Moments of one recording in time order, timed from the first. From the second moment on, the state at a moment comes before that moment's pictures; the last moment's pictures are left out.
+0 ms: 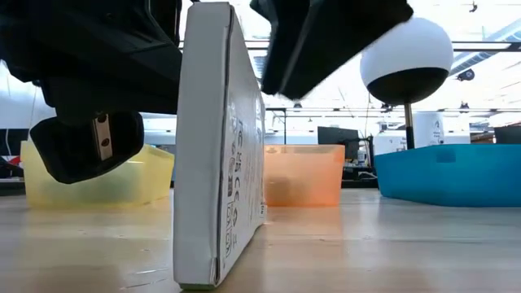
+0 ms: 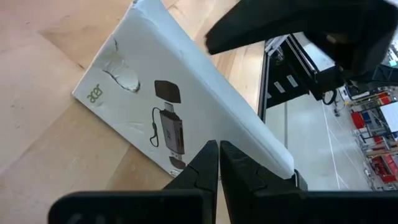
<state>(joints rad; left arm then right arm) -0.65 1.85 0.88 0.51 -0.39 -1.17 0.52 2.12 1.75 -0.82 0.34 0.06</state>
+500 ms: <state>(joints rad) -0.65 1.85 0.88 0.51 -0.39 -1.17 0.52 2.16 1.80 -0.78 0.16 -0.51</state>
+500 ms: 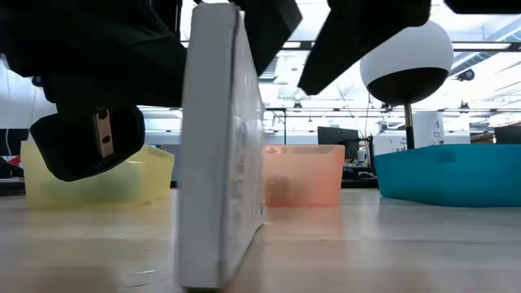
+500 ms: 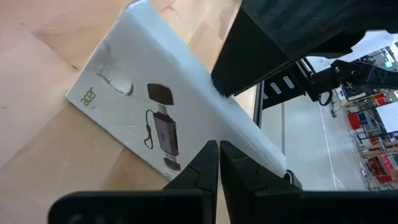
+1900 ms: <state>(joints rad) -0.65 1.85 0.88 0.52 -0.45 -1.17 0.51 2.16 1.77 -0.68 0.13 -0.47</state>
